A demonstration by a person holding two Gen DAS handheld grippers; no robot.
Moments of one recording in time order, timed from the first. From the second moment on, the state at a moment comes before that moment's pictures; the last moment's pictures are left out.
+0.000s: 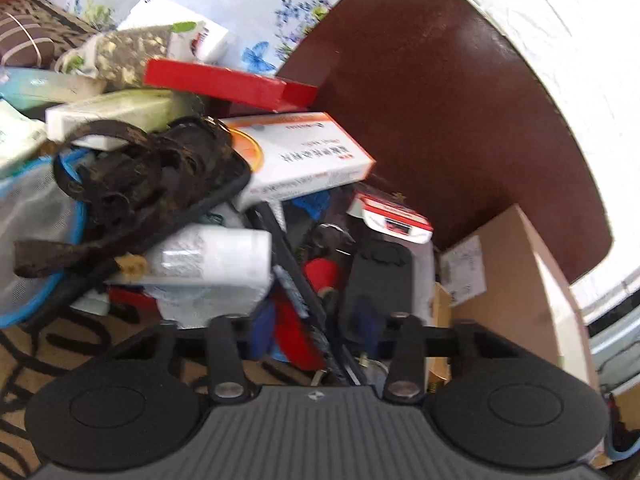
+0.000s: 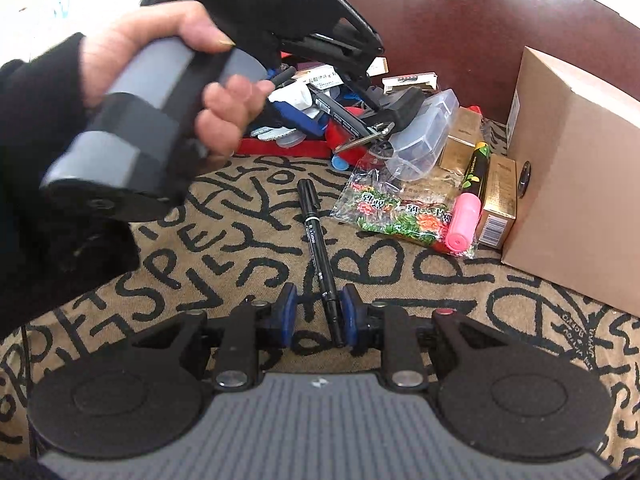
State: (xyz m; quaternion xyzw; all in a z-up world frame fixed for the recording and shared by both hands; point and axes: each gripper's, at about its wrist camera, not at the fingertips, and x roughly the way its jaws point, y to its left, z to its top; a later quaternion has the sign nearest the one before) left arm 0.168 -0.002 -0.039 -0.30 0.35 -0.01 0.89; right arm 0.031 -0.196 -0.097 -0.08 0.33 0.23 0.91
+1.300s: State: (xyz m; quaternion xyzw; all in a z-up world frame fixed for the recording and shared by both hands) left arm -0.009 0.023 -0.052 -0.15 0.41 -0.15 0.89; right arm 0.013 -0.191 -0.083 -0.10 0.34 0.21 0.91
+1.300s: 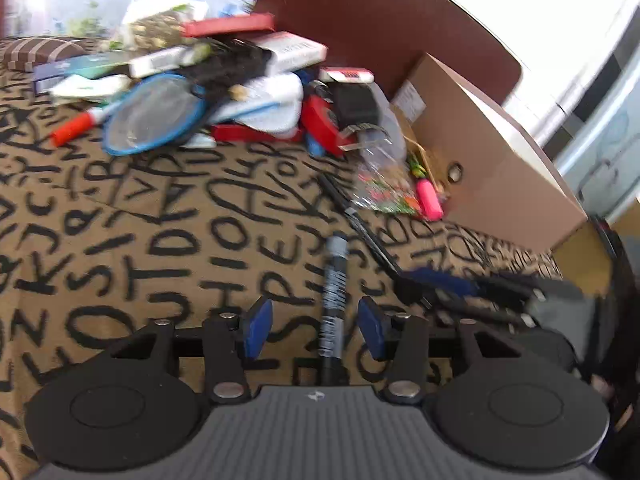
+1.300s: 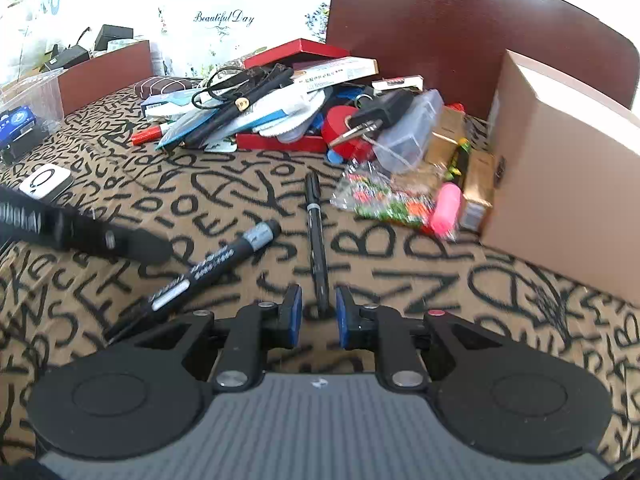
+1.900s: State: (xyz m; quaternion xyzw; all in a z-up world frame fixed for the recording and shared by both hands) left arm 0.006 0.002 -0.063 -0.10 0.43 -0.16 0.88; right arm -0.021 -0.197 -0.079 -0.11 0.38 0.22 0.89
